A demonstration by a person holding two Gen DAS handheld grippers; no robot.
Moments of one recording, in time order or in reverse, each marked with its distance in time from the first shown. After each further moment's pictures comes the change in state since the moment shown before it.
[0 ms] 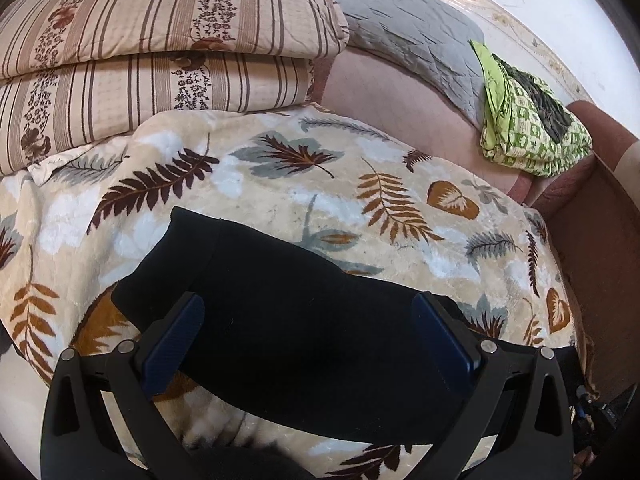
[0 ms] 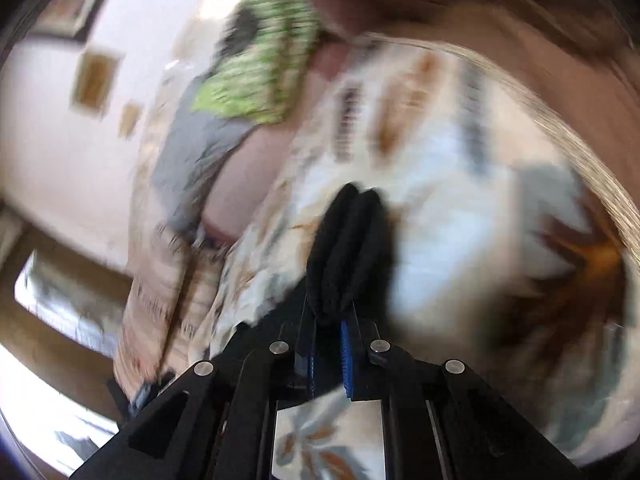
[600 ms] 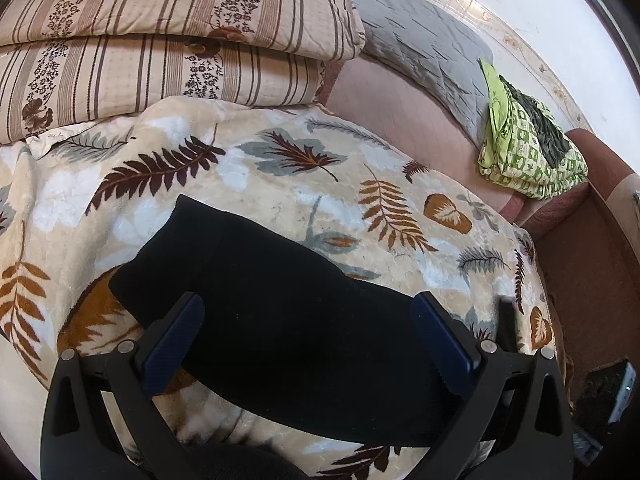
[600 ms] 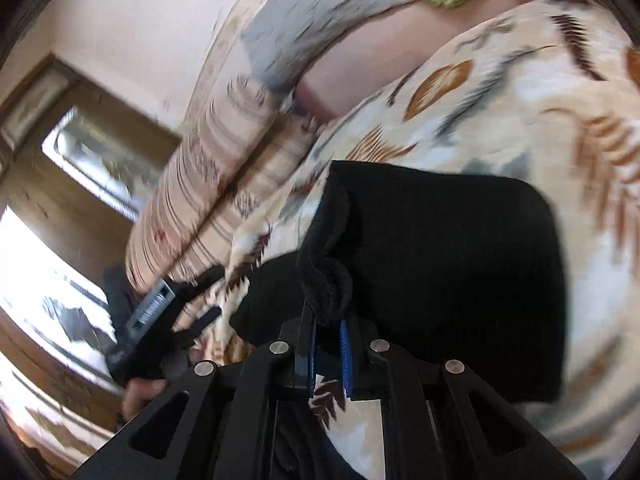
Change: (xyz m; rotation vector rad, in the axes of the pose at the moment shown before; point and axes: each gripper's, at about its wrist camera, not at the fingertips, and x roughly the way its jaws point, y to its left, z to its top) left arm 0.001 0.019 0.000 -0.081 -0.001 -0.055; right arm 0.145 0.155 -0.090 -0.313 0.351 0.138
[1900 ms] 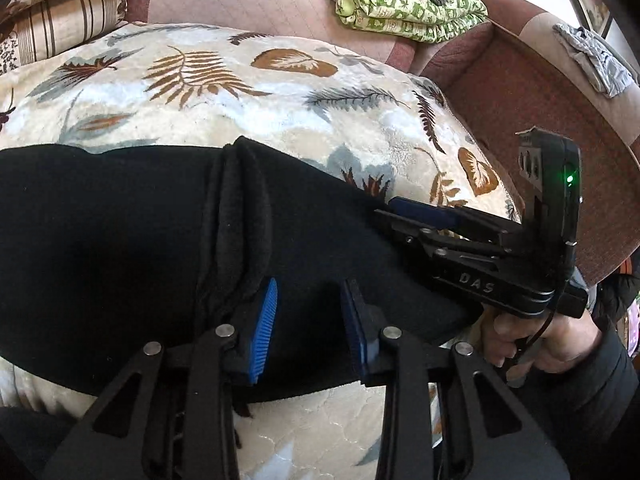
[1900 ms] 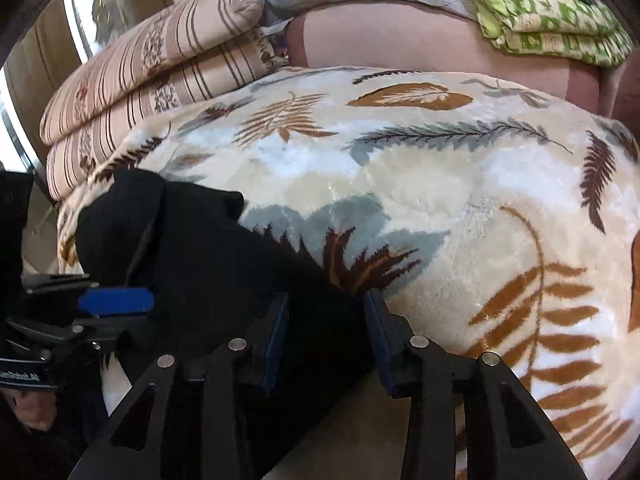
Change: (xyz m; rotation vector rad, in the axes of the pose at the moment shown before) left arm 0.063 -0.123 -0.090 0.363 0.315 -0.282; right arm 0.028 -0.062 0.039 -0.501 0.154 -0.351
